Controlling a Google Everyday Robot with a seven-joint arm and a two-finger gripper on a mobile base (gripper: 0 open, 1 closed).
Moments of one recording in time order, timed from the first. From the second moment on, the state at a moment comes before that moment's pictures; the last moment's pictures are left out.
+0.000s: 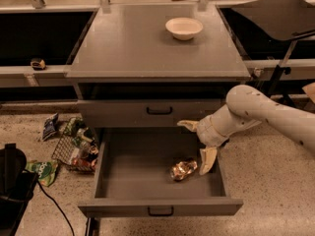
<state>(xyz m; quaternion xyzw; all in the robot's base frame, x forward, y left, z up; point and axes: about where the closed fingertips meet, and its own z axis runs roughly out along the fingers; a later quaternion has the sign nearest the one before) 0.548 -0.110 0.611 -0.80 0.53 0.15 0.25</state>
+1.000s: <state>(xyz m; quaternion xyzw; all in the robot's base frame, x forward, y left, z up) 0.543 -0.108 0.532 -0.82 0.51 0.14 0.20</state>
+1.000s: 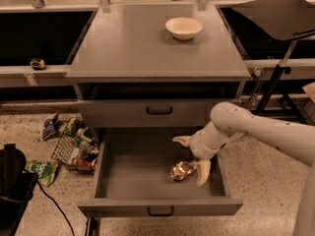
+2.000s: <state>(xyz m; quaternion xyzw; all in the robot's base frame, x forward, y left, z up) 0.548 -0.121 0.418 -0.83 0.50 0.14 0.19</state>
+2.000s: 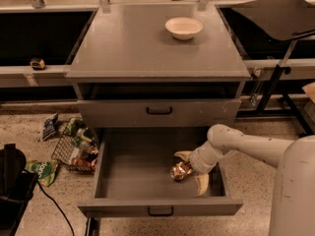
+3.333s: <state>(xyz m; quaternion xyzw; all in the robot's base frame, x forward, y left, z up) 0.557 -0.145 0.357 -0.81 0.53 0.15 0.20</state>
